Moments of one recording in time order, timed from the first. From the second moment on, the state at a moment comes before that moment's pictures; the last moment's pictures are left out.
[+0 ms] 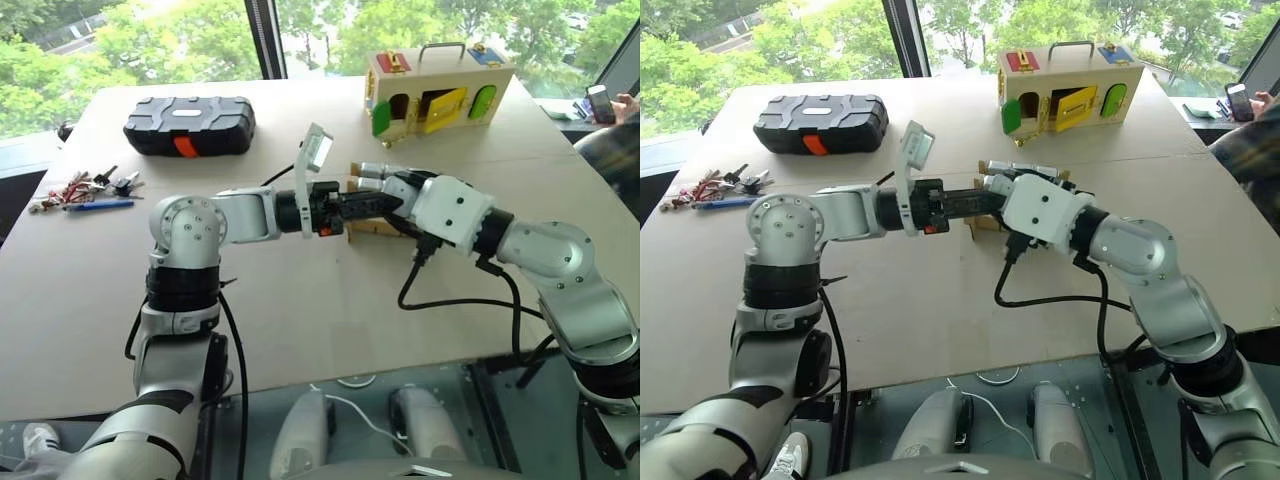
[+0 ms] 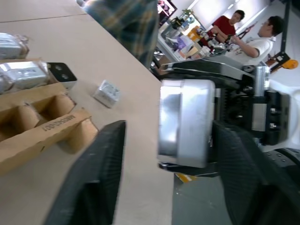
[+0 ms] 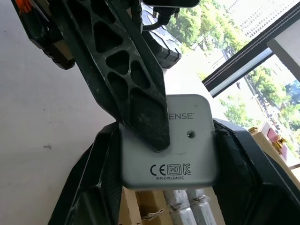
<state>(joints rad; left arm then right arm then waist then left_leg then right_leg) -0.82 0.42 0.10 -0.01 -1.11 1.31 -0.55 -0.52 -0.56 0.23 -0.61 -0.01 0.53 0.67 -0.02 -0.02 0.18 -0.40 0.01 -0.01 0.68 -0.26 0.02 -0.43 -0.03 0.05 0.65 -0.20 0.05</state>
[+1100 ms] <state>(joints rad) -1.37 0.31 -0.32 1.25 -0.02 -0.10 -1.31 0.00 -0.74 -0.56 -0.77 0.68 0.64 0.79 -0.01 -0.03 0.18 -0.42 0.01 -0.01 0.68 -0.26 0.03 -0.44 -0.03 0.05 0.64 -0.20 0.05</state>
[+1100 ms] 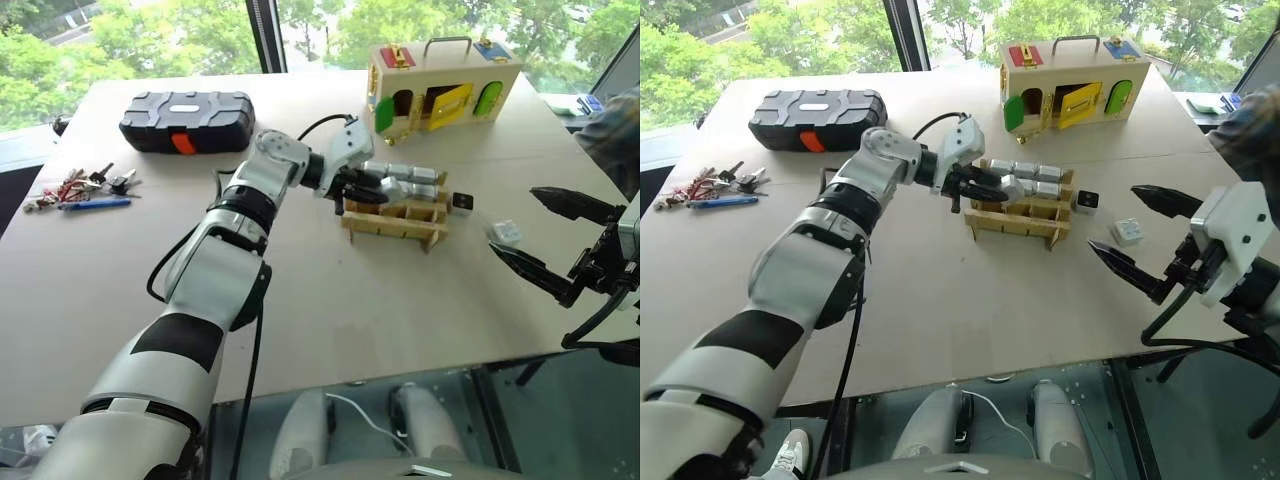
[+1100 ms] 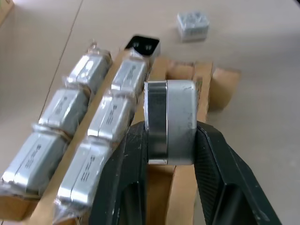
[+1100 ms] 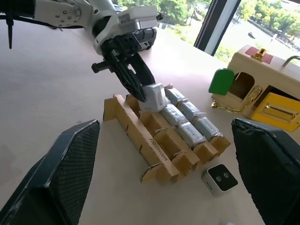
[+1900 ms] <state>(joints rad) -1.41 0.31 -0.31 1.33 0.23 -0.20 -1.25 0.09 -0.73 -0.45 -0.81 0.63 0.56 0.66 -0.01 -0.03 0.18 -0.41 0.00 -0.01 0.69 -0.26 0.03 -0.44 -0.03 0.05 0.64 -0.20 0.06</state>
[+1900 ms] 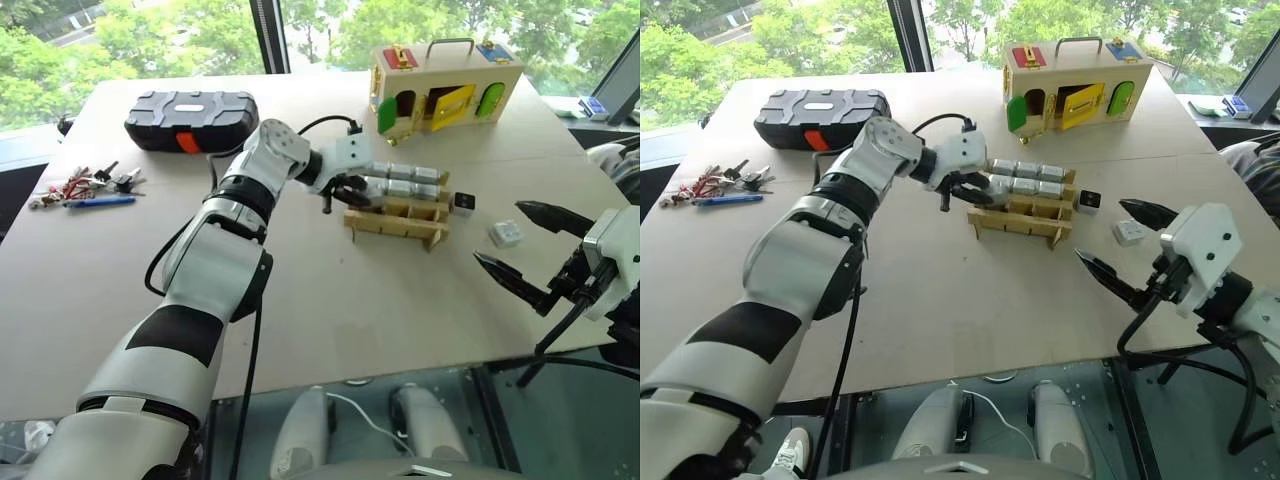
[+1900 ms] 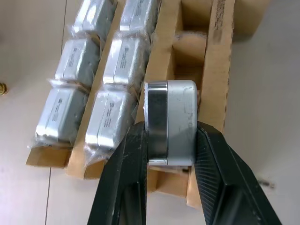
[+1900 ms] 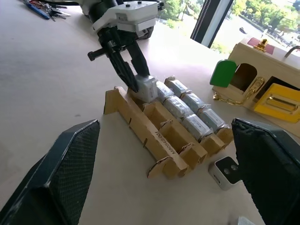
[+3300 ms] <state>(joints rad) -0.57 0.53 0.11 0.01 -0.38 0.55 -1.44 -0.24 -0.57 -0.17 -0.21 0.34 0.74 0.28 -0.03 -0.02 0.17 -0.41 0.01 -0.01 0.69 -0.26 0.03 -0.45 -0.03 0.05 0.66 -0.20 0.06</state>
